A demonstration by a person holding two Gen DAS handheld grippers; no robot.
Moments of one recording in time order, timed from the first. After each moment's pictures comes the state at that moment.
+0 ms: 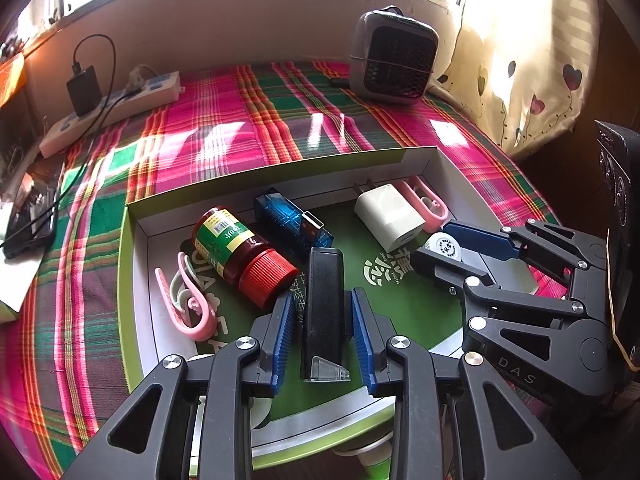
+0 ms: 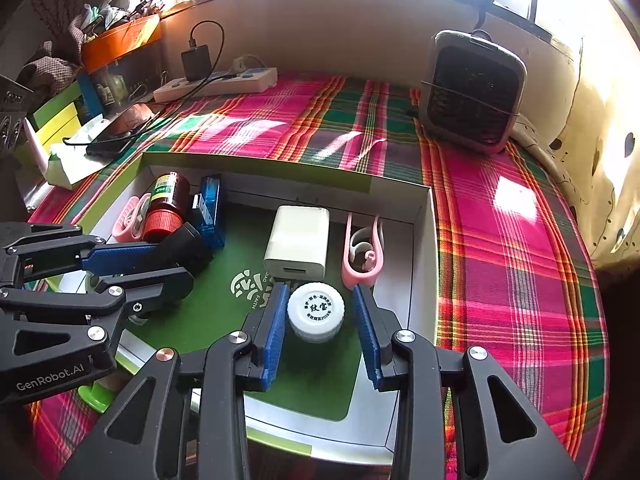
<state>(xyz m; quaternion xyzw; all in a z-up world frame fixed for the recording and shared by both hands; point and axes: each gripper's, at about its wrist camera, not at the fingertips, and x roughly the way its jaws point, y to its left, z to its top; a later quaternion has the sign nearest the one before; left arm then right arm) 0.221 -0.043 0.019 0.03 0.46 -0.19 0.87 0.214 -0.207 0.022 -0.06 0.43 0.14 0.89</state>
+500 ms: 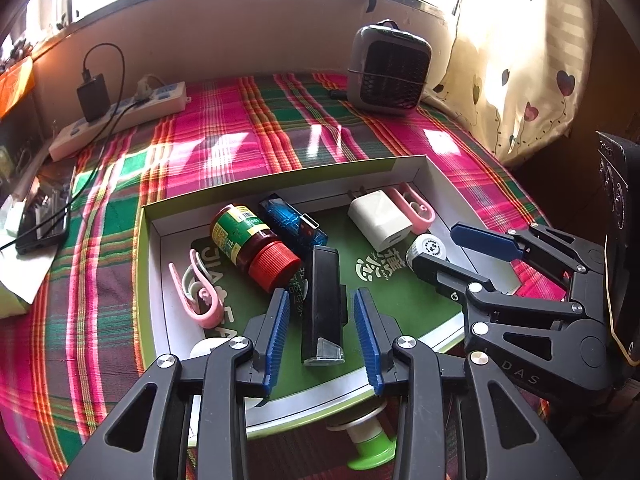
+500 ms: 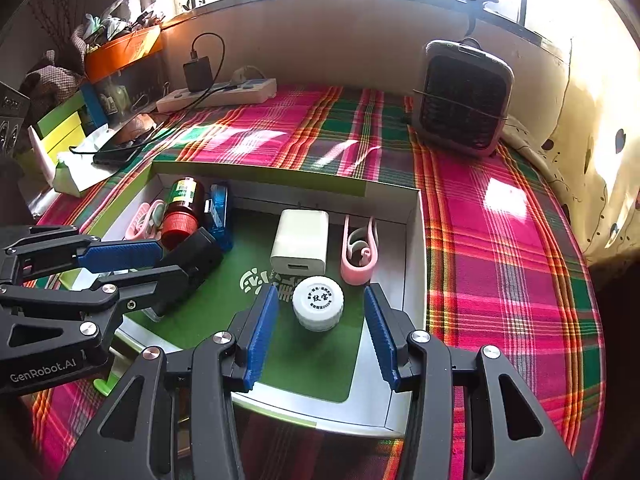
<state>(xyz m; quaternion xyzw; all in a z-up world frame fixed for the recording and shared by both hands) 0.207 -0.038 0.034 0.03 0.45 -0.19 0.87 0.200 -0.211 0.033 -0.05 0.42 0.14 0.90</state>
